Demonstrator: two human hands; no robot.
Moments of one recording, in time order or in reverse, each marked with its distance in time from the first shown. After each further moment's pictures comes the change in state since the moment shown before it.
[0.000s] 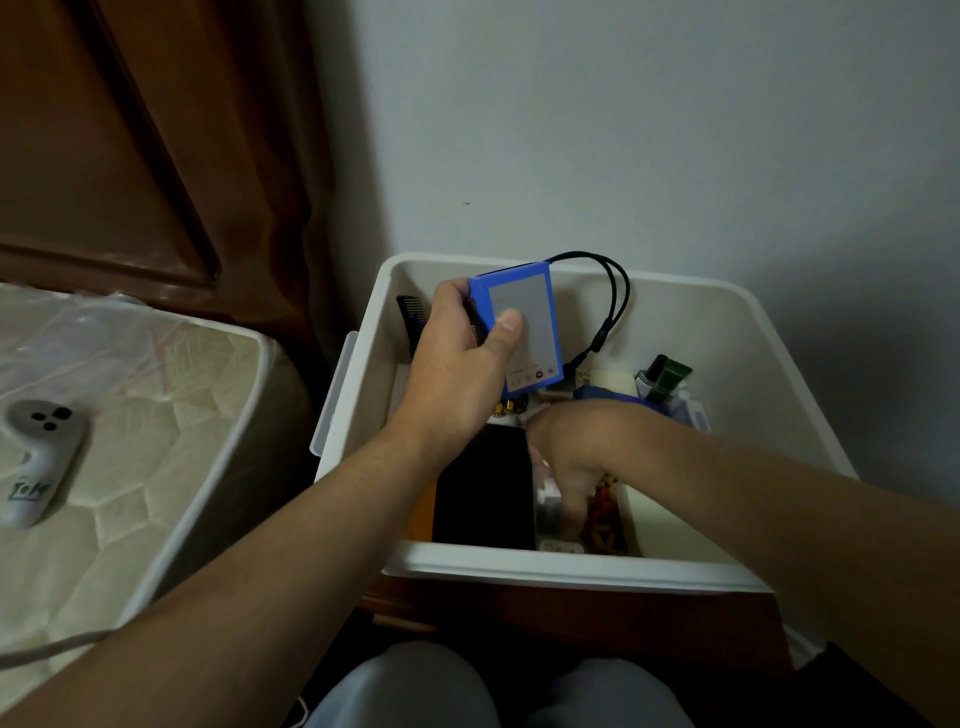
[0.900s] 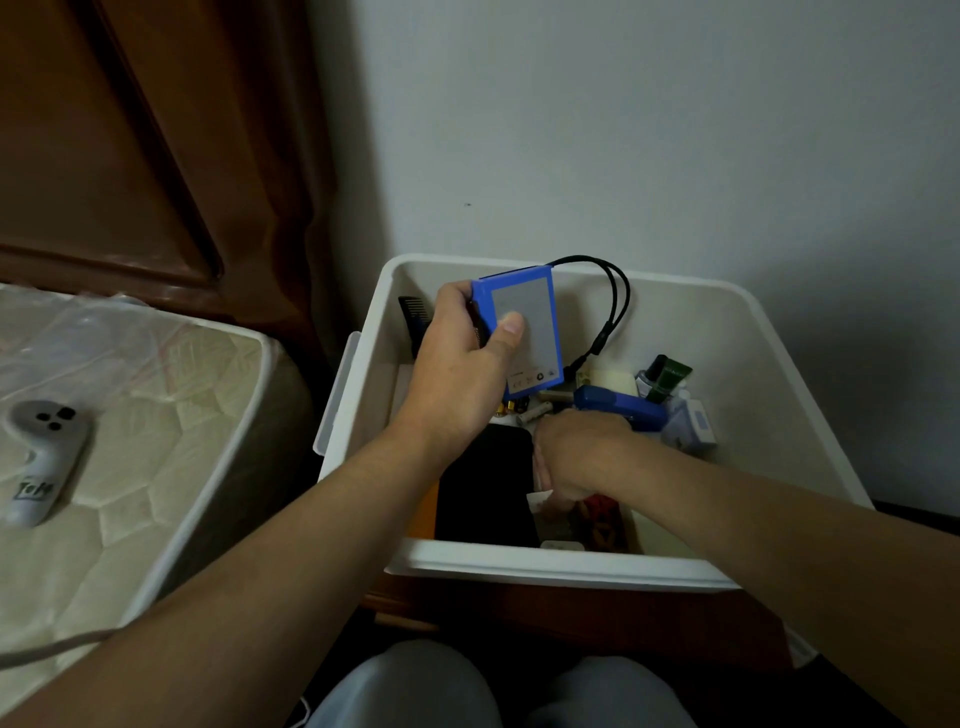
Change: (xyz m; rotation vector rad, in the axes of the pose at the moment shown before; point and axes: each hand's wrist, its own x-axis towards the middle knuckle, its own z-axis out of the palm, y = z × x) left_hand -0.003 0.001 0.000 0.016 -0.017 -0.007; right_hand 0.030 -0.001 0.028 0.227 0.207 0.229
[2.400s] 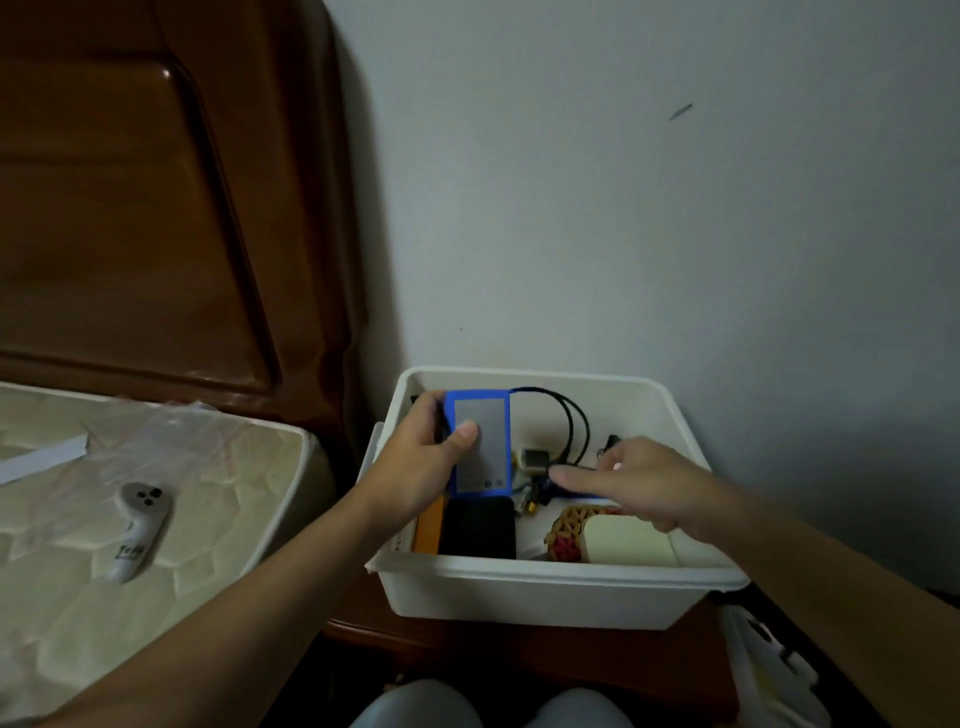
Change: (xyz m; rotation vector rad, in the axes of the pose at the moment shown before) left_hand -0.065 0.063 -0.044 0.023 -0.187 -0.081; right_hand -0.135 0.090 0.001 1.081 0.290 0.052
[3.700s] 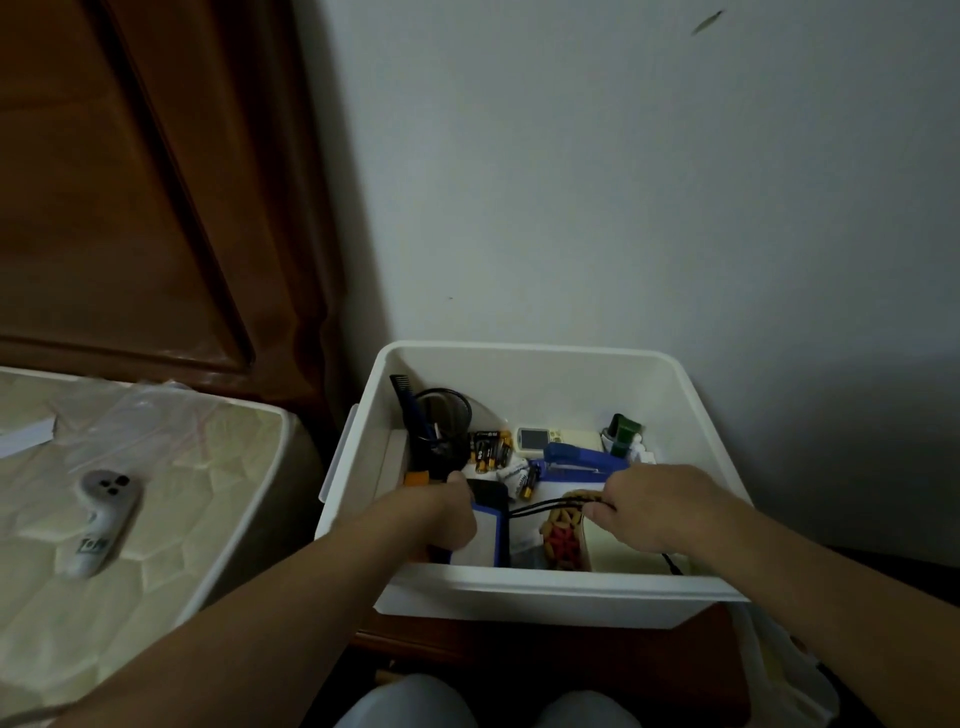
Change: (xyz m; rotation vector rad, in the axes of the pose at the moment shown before) left_hand 0.054 -0.071 0.043 1.081 -0.471 -0.609; right_hand 0.042 0.033 0.019 -0.989 -0.040 -0.162
